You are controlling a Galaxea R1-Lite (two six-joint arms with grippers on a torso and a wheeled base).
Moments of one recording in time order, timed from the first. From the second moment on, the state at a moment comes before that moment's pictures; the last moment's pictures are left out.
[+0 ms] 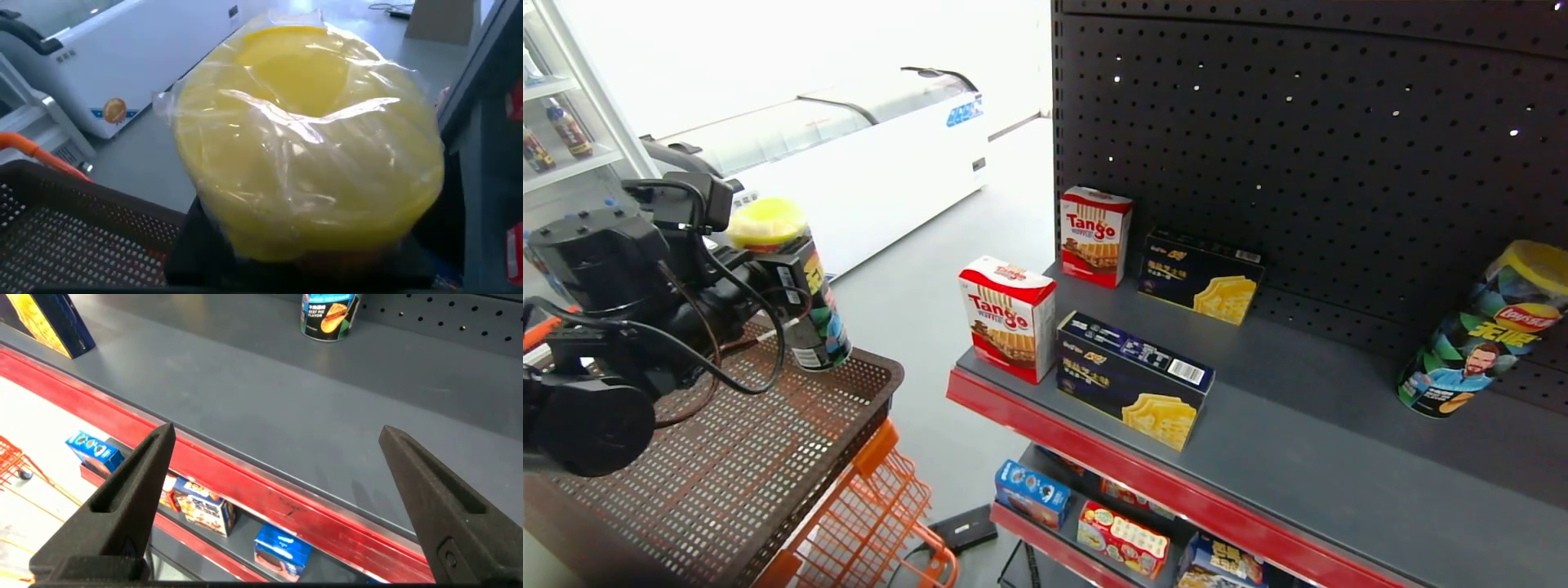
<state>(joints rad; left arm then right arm) 0.01 1.77 -0.79 -1.07 -0.02 0.06 0.01 0.00 0.00 0.00 -0.01 0.00</state>
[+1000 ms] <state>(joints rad) -0.39 1.25 -0.80 -0.48 -0.12 0.05 0.02 0.00 0.00 0.00 -0.01 0.00</state>
